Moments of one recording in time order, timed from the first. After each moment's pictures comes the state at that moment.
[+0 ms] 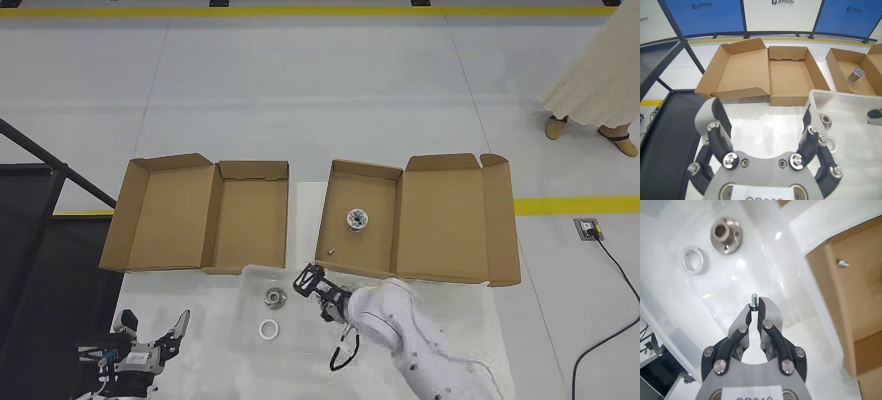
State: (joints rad) left arm 1.86 -1.23 -1.74 -1.94 1.22 -0.01 0.20; right arm -0.88 -1.44 0.97 -1.46 -1.24 -0.38 0.95
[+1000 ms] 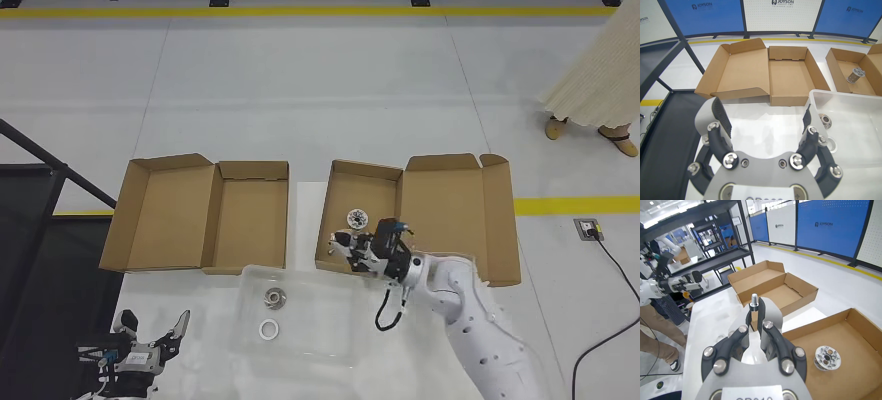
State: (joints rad) left arm 1.86 -1.23 -1.74 -1.94 1.22 -0.01 0.20; right arm -0.81 -1.37 1.22 -1.23 -1.28 -0.88 -0.01
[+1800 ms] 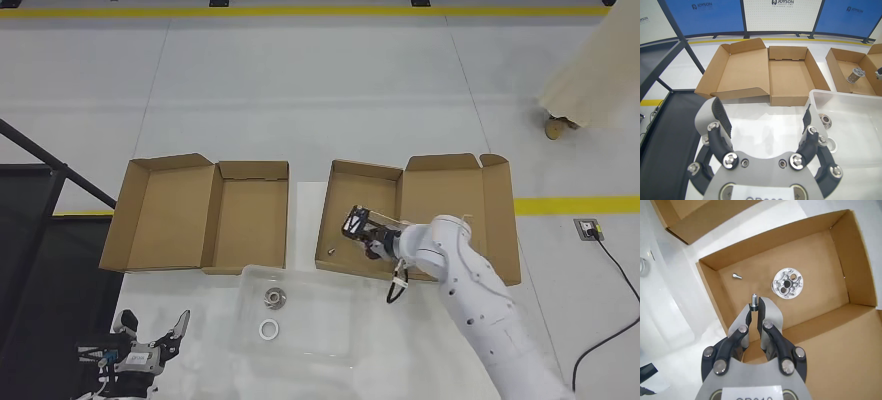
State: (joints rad) left arm 1.86 -1.23 -1.74 -1.94 1.22 -0.01 0.20; right arm -0.56 -1.39 1.06 -1.10 -1.34 -0.68 0.80
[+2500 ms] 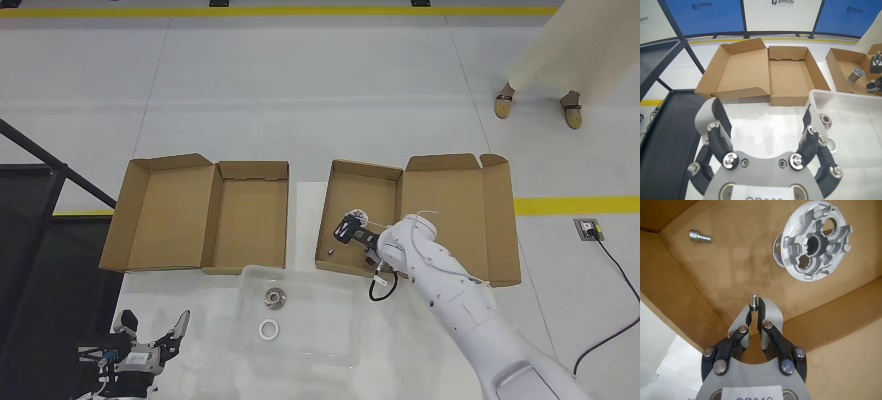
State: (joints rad) left arm 1.86 -1.23 -1.74 -1.94 1.22 -0.01 0.20; right arm -0.37 -1.50 0.82 -0.69 -1.36 -0.44 0.85
